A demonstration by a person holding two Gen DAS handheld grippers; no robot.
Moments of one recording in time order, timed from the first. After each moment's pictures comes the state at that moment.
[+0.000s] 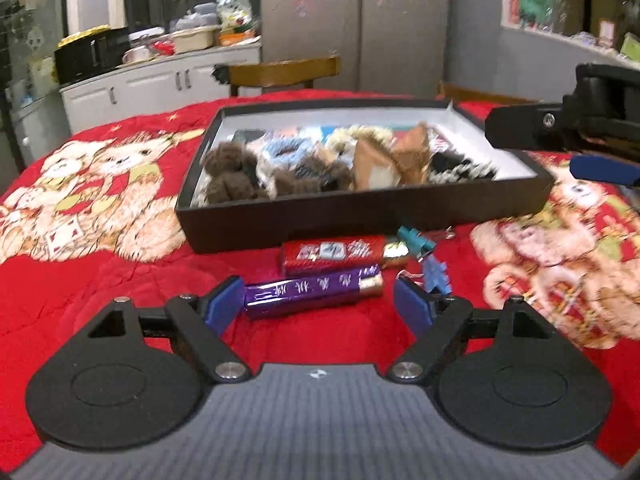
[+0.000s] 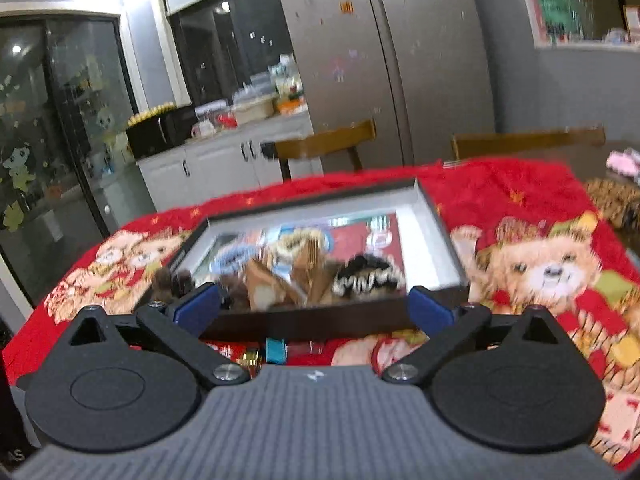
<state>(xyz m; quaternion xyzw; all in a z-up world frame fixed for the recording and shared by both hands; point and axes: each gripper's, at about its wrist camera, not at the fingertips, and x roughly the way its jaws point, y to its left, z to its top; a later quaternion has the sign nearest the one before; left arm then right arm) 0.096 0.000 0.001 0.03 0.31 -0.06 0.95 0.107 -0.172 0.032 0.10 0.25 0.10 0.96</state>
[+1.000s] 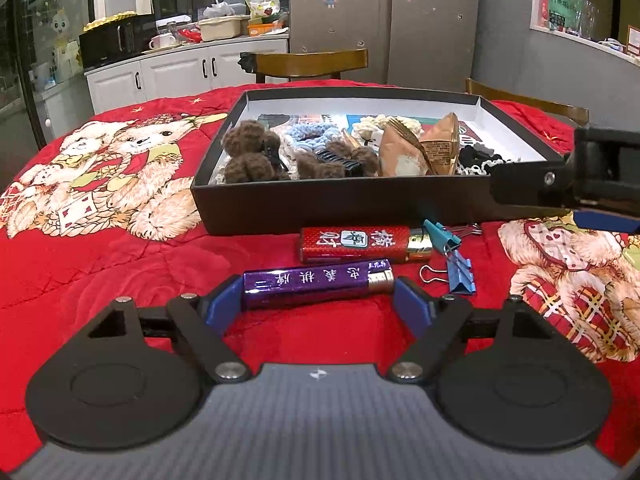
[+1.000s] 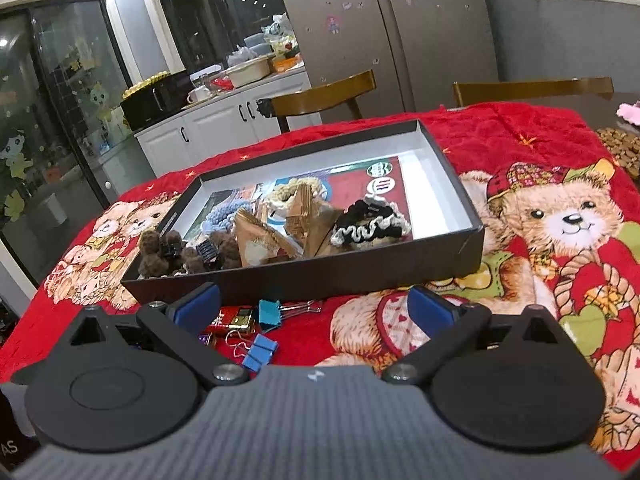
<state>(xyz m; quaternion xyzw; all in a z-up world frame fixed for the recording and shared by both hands) 0.100 0.005 -0.003 0.02 0.32 -0.02 0.95 0.124 -0.174 0.011 0.12 0.31 0.11 0.94</state>
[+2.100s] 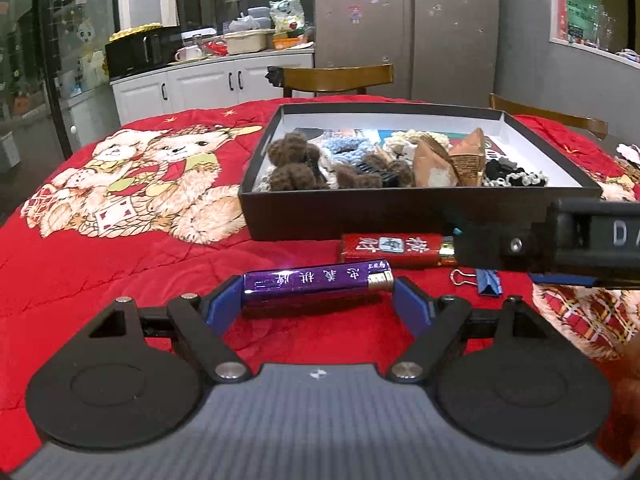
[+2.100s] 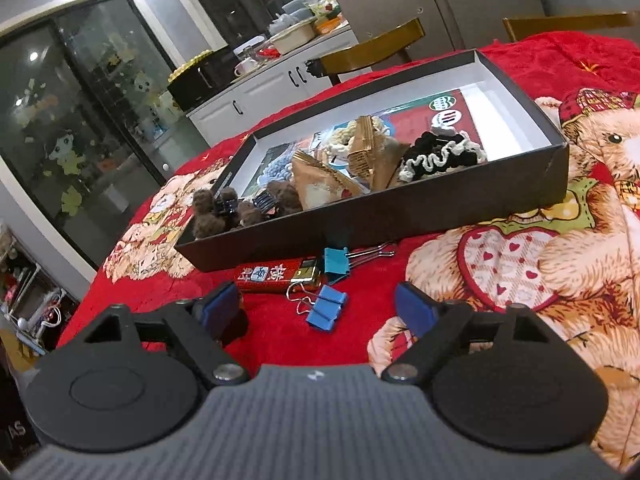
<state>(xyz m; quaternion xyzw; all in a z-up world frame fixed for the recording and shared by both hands) 0.087 0.017 0.001 0.02 0.30 0.02 0.95 0.128 -0.161 -0.015 0.18 0.35 0.20 0.90</state>
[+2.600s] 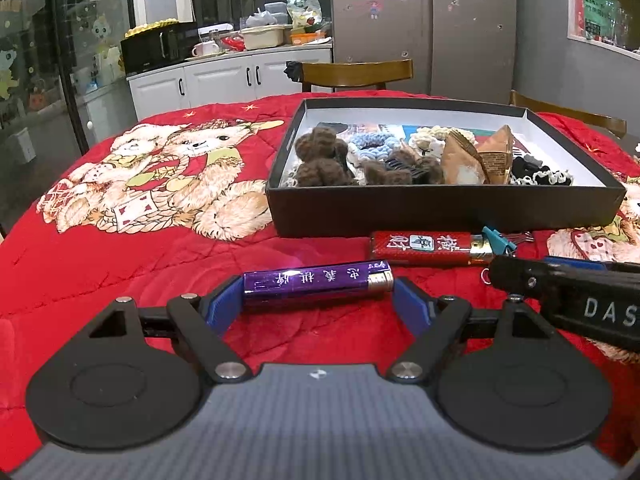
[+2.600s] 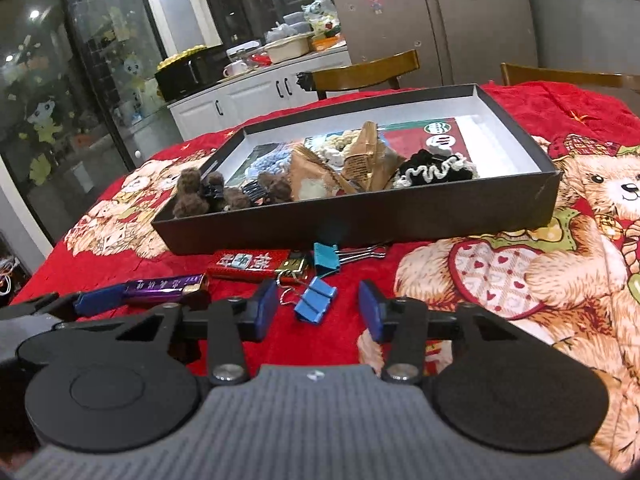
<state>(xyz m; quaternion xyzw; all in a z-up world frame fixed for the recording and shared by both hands) 0.089 0.024 0.000 0.02 0.31 0.05 0.95 0.113 -0.137 -0.019 0.09 0.32 0.16 0.93</state>
